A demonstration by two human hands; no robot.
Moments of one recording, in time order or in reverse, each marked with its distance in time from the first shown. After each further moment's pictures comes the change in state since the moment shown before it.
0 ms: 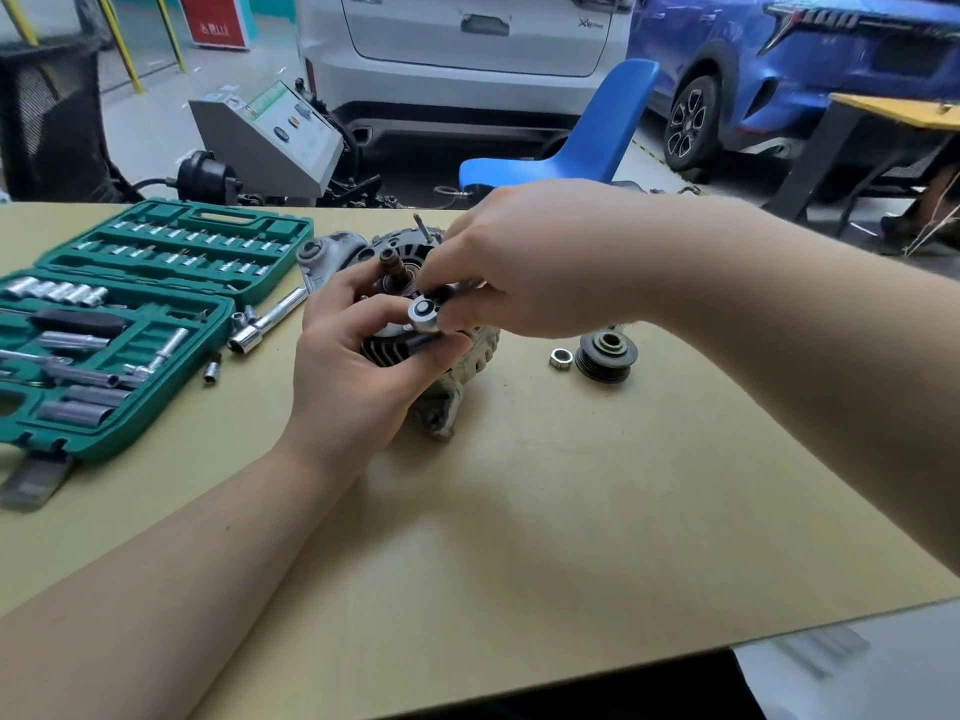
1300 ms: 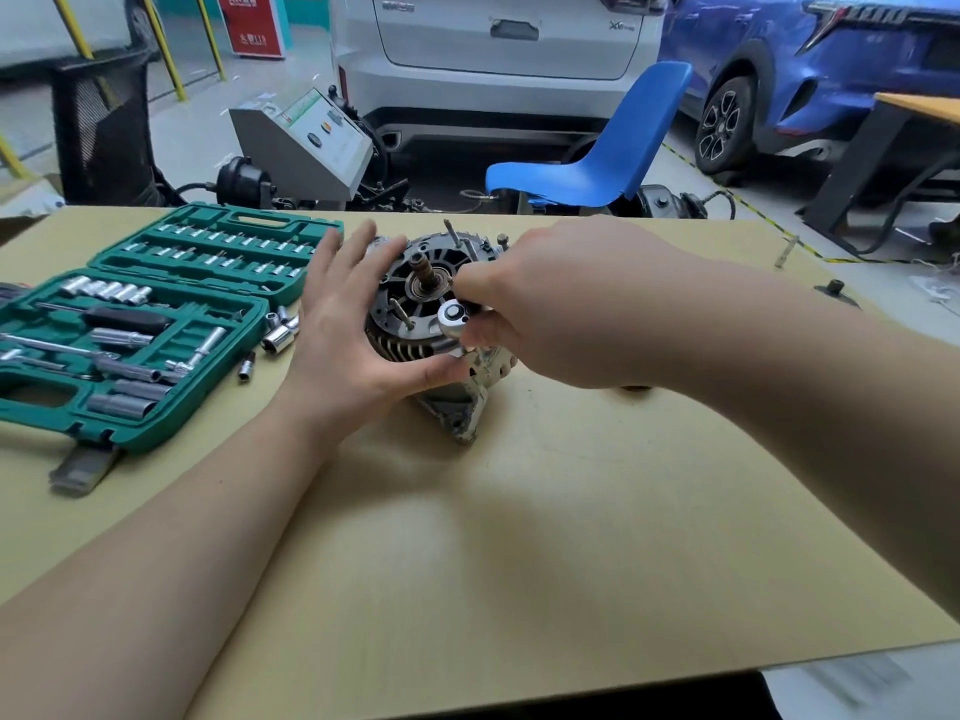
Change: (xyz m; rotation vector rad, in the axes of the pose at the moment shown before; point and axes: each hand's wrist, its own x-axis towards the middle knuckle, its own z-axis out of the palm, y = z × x) left_hand 0.027 -0.030 -0.029 0.294 -0.122 0.071; right_hand -0.012 -0.023 0.011 -0.060 0.085 0.147
